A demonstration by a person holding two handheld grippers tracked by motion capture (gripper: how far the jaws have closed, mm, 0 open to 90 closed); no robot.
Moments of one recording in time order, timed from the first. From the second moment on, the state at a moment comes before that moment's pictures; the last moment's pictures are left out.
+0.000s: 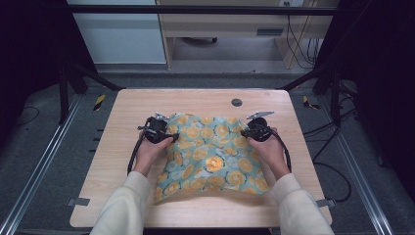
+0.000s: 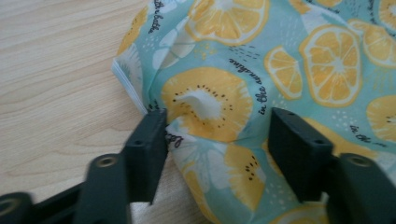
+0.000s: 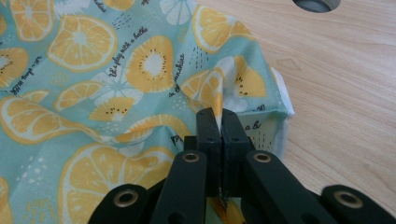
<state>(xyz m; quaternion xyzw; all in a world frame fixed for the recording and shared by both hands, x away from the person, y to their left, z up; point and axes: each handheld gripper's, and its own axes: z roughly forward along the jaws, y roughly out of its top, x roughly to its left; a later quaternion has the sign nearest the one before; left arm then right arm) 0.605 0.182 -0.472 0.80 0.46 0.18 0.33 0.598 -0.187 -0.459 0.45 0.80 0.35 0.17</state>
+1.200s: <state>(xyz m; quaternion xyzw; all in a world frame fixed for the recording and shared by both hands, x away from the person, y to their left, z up) 0.579 0.171 -0.412 0.81 0.39 0.25 0.37 0.577 -0.214 -0.408 0.43 0.78 0.39 0.21</state>
